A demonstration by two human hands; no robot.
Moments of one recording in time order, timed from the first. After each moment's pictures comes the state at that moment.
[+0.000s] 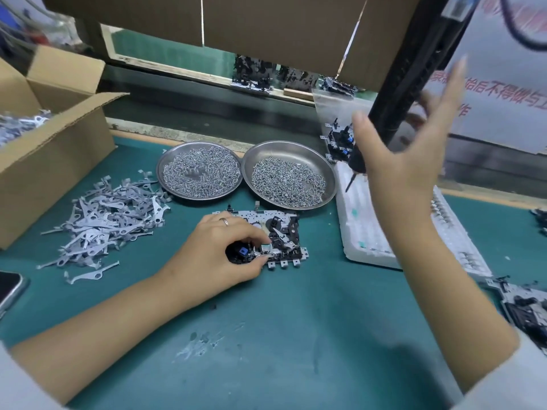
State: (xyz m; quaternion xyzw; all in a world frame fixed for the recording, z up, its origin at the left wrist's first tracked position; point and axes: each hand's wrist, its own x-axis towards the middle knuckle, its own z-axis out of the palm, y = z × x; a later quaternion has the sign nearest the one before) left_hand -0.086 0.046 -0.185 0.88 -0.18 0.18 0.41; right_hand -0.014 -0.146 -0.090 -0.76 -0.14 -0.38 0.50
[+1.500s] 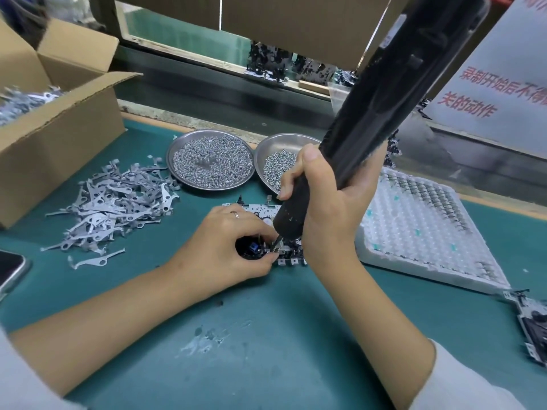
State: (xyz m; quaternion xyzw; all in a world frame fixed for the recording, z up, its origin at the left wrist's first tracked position) left_hand -0.083 0.047 -0.187 0.88 -0.17 0.18 0.40; right_hand -0.049 -0.069 -0.128 -0.54 -0.24 -0.20 0.78
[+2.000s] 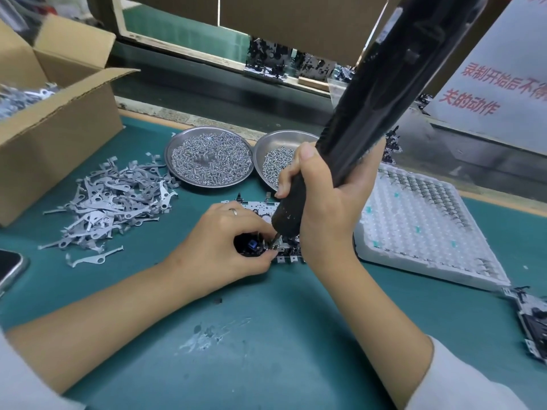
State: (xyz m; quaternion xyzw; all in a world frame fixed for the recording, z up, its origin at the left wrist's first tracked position) left_hand -0.083 0.046 -0.186 0.88 -0.17 0.19 0.40; right_hand -0.048 -0.069 -0.131 -0.55 -0.24 -0.20 0.77
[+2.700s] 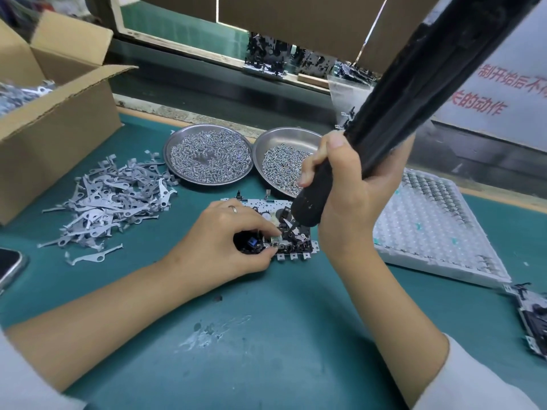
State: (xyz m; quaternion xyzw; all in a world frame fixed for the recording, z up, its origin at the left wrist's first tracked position) left_hand -0.084 0.046 -0.186 0.87 -0.18 0.18 0.42; right_hand -0.040 -0.082 -0.125 -0.53 -0.25 -0.23 0.77
